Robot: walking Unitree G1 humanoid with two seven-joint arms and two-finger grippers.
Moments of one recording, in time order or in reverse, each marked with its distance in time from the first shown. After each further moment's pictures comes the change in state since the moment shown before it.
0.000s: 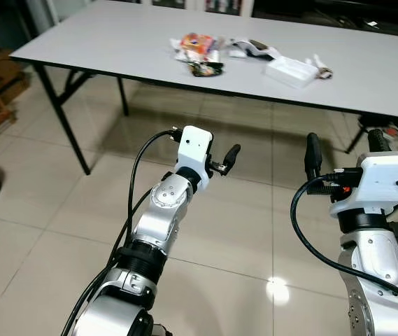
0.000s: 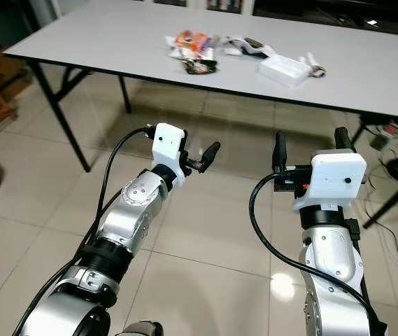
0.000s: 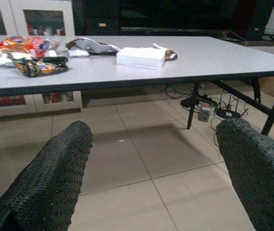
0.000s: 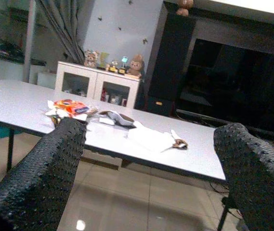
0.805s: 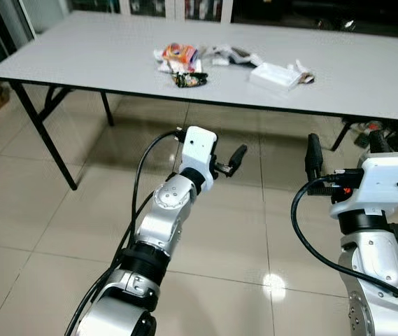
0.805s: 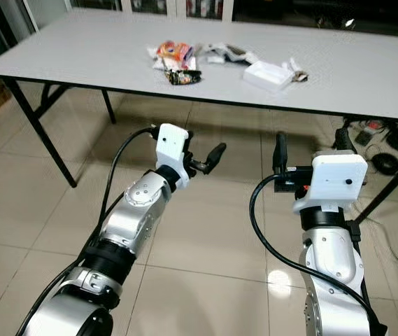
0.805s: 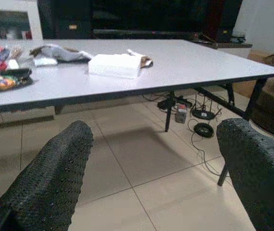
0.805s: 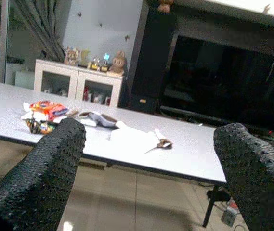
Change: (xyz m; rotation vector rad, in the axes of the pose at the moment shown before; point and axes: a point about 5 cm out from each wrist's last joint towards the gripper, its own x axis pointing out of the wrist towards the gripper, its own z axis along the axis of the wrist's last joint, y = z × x) left arm 0.001 -0.007 0.001 -0.029 -0.015 -0.044; right arm -0.002 0.000 0.000 0.001 0.004 -0.004
